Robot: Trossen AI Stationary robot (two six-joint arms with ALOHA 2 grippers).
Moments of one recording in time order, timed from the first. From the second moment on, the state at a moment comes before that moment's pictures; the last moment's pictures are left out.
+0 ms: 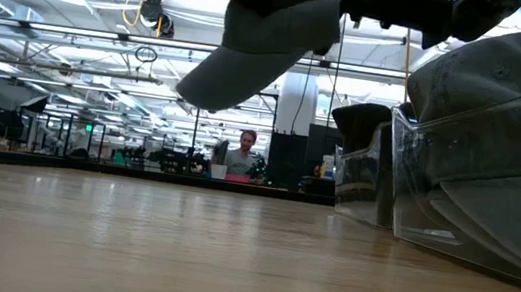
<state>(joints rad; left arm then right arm) -0.26 1.66 1.47 -0.67 -0.66 0.28 -0.04 1.48 0.81 0.69 -0.34 0.43</state>
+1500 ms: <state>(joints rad) -0.20 1.29 1.46 -0.64 0.06 0.23 0.73 1.10 0.87 -0.23 0.23 0.36</state>
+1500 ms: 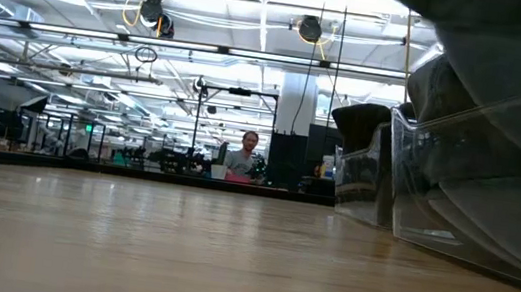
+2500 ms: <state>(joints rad) -0.20 1.29 1.46 -0.69 0.05 0.18 0.74 1.10 0.79 -0.09 0.43 0.46</state>
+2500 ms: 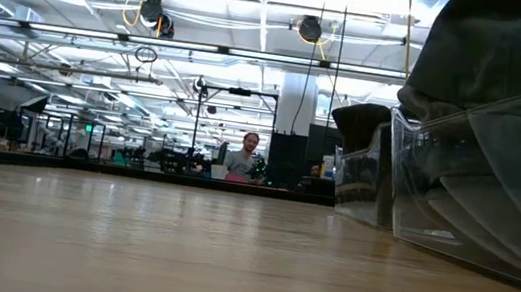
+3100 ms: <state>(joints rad) -0.20 1.29 1.46 -0.69 0.05 0.19 0.80 1.37 1.12 -0.57 0.32 0.50</state>
